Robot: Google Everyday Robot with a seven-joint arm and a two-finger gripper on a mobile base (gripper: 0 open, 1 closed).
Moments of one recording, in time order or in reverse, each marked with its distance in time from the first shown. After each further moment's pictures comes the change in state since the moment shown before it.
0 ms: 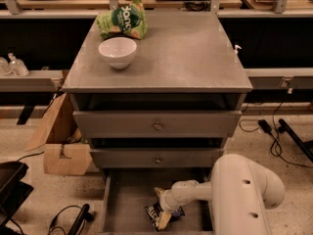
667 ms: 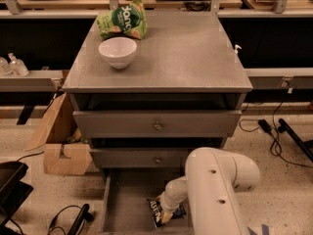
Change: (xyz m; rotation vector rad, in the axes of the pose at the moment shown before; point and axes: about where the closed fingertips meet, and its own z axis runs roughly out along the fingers) arm 0.031 0.006 0.025 -0.114 0.159 -0.102
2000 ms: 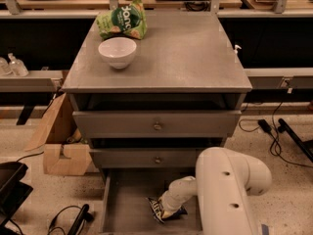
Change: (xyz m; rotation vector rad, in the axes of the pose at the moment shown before) arm -0.005 0.003 -0.019 0.021 -0.036 0.007
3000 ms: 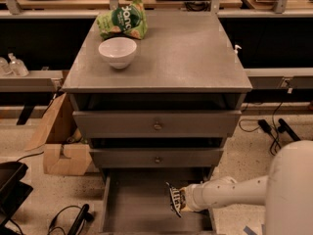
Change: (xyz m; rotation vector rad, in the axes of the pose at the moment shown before) arm 0.000 0.026 -0.204 0.264 -0.047 0.142
